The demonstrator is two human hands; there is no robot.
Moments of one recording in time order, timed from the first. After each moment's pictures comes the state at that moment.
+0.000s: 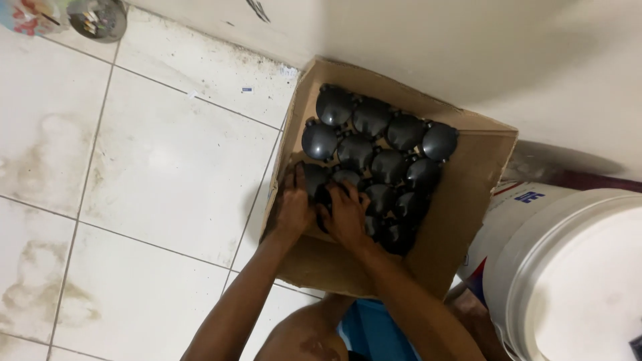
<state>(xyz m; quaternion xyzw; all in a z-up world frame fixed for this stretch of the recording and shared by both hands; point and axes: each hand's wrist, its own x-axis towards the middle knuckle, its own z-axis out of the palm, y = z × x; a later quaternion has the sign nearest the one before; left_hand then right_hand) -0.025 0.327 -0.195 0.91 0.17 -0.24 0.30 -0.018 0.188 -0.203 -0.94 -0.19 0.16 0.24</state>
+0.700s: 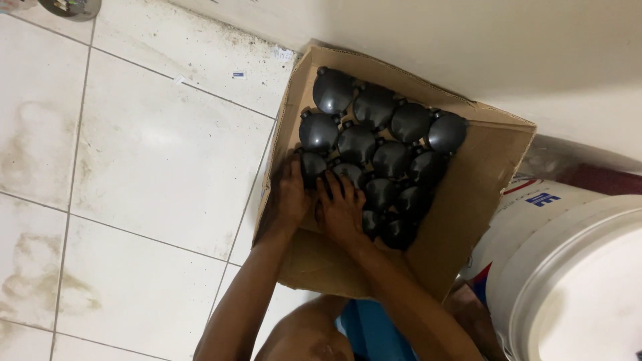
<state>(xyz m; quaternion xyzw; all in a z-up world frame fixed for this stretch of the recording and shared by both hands) -0.006 0.329 -0.210 0.90 0.21 -0.19 0.33 -0.026 0.184 -0.233 -0.92 -0.26 0.27 0.09</state>
